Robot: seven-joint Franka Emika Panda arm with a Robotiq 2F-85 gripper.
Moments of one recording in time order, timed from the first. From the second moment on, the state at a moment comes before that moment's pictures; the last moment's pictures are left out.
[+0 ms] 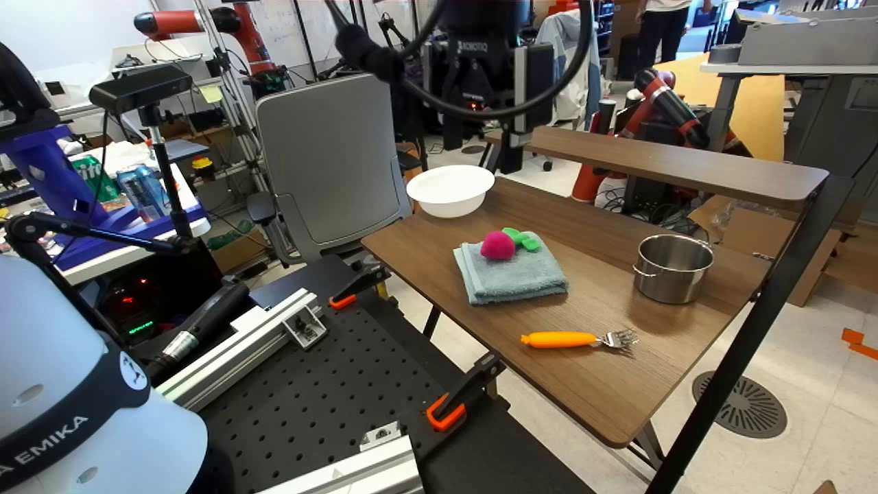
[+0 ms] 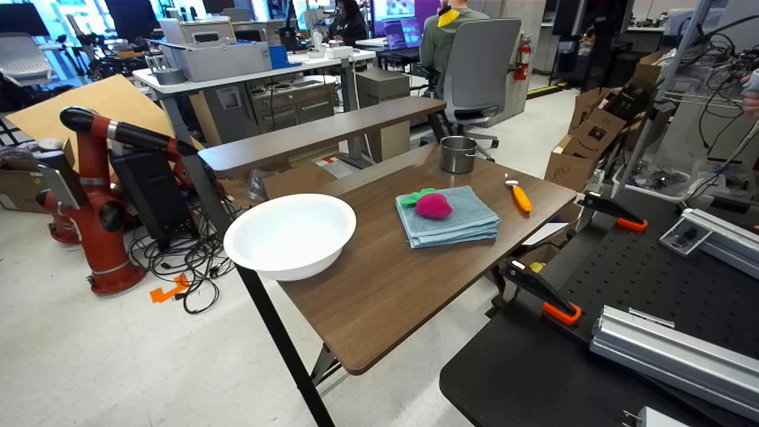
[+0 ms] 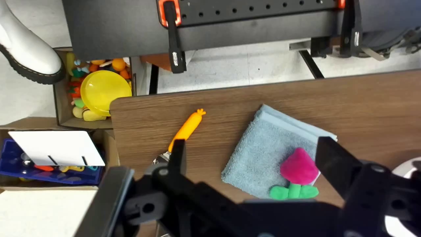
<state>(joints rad) -0.04 -0.23 -0.12 -2.51 -0.01 2.20 -0.10</state>
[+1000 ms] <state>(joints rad) 0.07 0.39 0.01 -2.03 0.11 2.24 0.30</state>
